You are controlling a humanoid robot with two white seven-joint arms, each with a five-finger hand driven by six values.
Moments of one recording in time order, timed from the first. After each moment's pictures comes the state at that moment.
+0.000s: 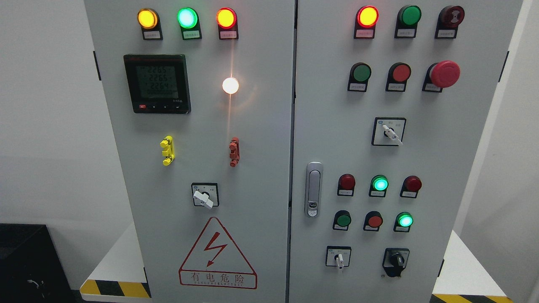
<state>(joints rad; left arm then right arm) 0.00 -0.10 -0.14 0.00 0.10 -0.06 0.15 0.09 0.12 0.07 -0.20 0.00 0.05 0.12</state>
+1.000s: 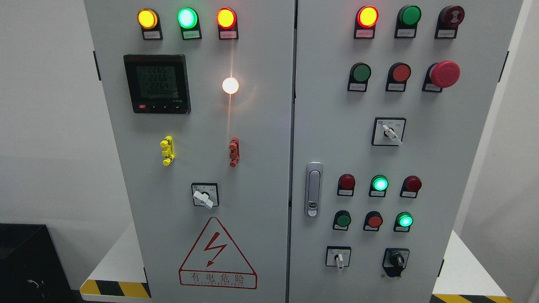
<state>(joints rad) 0.00 -0.10 -0.14 0.00 0.10 -0.06 0.15 0.09 0.12 0.05 -0.19 -0.03 -0.09 0.21</state>
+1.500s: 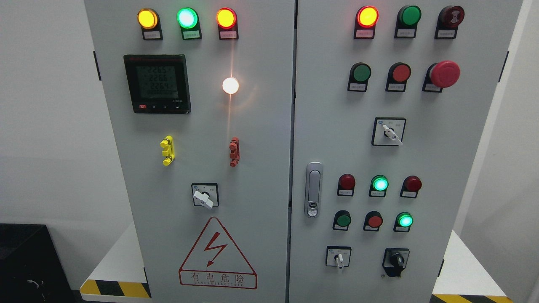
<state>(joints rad) 0.00 -0.10 -0.14 0.00 0.10 -0.06 0.15 0.05 0.12 0.00 -0.22 -0.05 -0.25 0.24</state>
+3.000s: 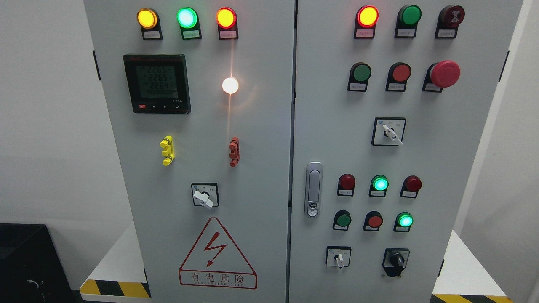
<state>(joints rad) 0.00 -0.10 -0.14 0.00 0.10 -0.06 0.15 0.15 0.12 -0.06 -0.97 0.29 -0.21 -0.01</state>
